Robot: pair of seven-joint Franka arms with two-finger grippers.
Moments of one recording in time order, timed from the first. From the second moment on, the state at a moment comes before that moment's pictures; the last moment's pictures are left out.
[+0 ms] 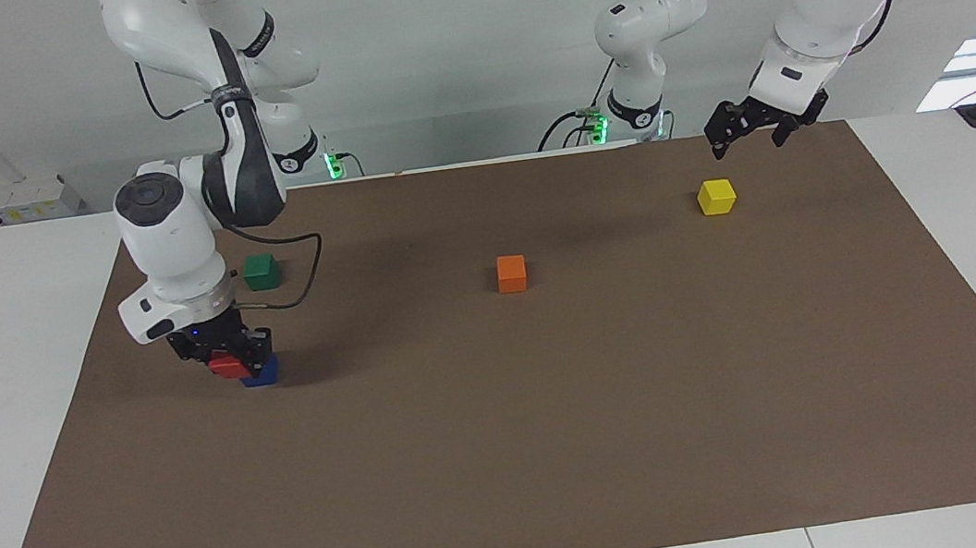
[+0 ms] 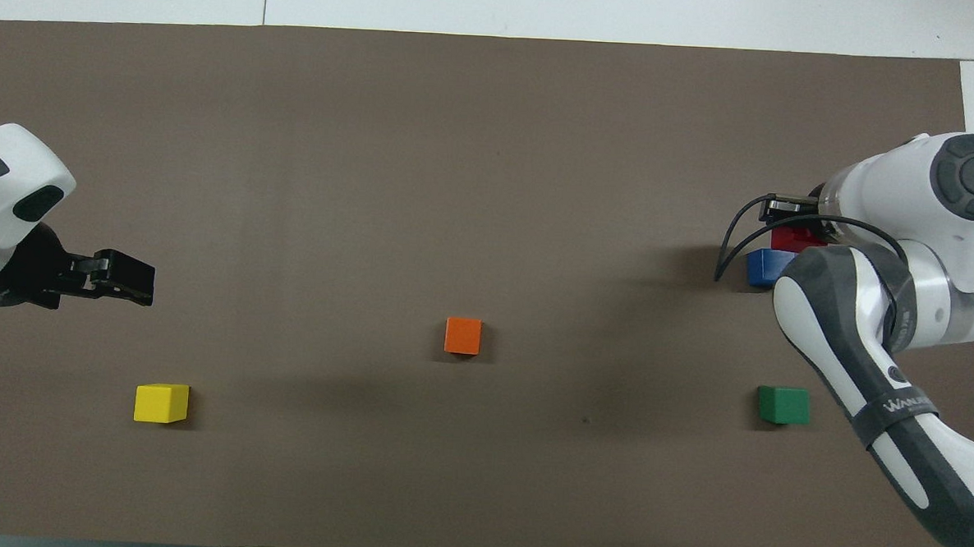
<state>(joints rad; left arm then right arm) 0.33 -0.15 -0.43 -1.80 -0.04 1.50 -0.08 -0.02 0.19 0.05 -1.97 -0.20 2.27 0.35</state>
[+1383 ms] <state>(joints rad) -0.05 -0.06 -0.08 -1.69 -0.02 1.54 -0.04 -0.04 0.19 0.06 -2.08 -0.24 2.36 0.36</state>
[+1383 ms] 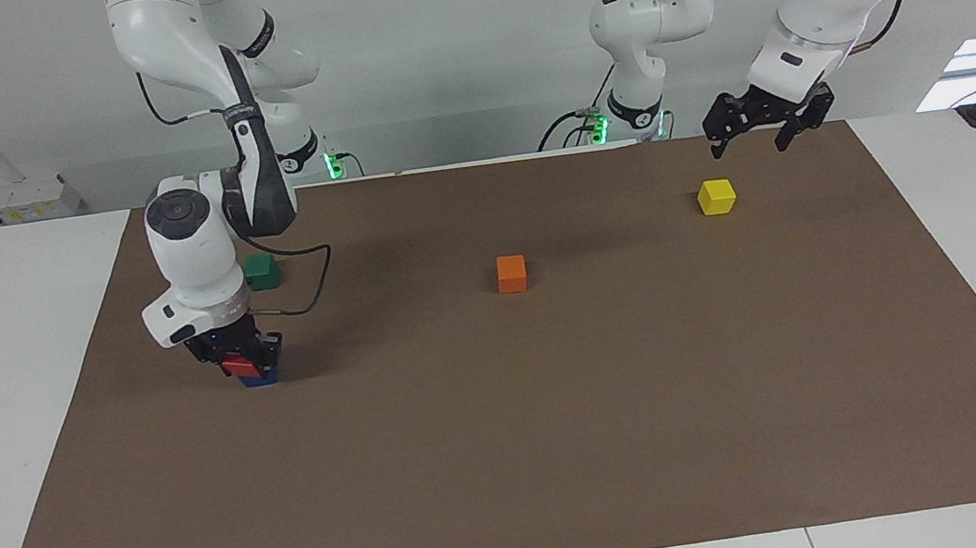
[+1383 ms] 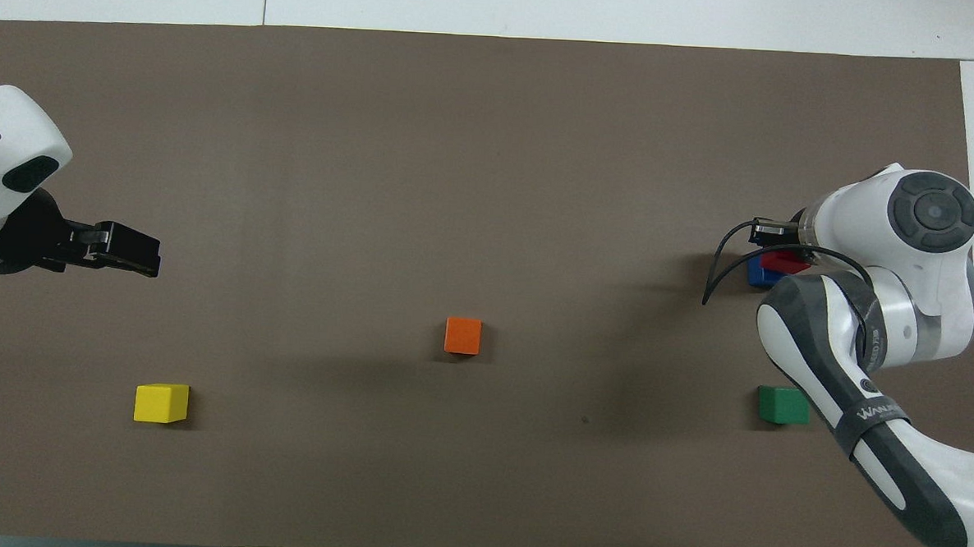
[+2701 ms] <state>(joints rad) -0.04 -0.06 -0.11 -1.66 0.06 1.57 -0.04 -0.05 0.15 0.06 -2.18 -0.24 2.51 0.24</state>
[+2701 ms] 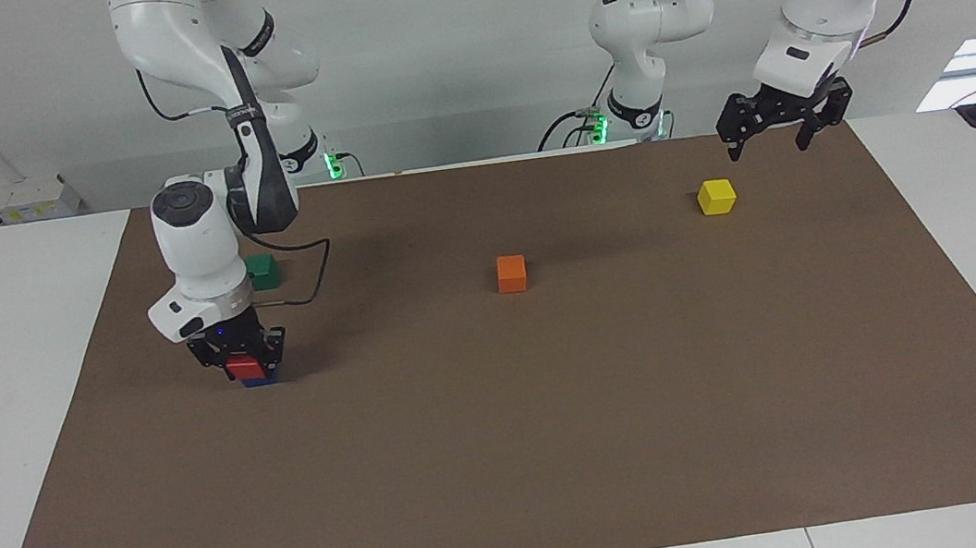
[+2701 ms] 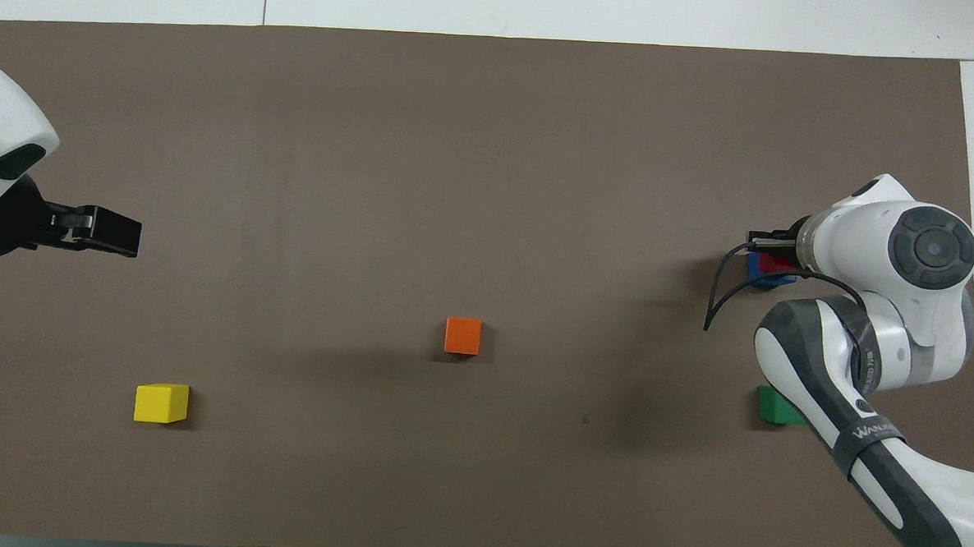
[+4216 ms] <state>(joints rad) -0.02 -0.06 -0.11 -1.67 0.06 1.58 -0.04 -0.08 0.13 0.06 -2.20 -0.23 2.55 0.15</state>
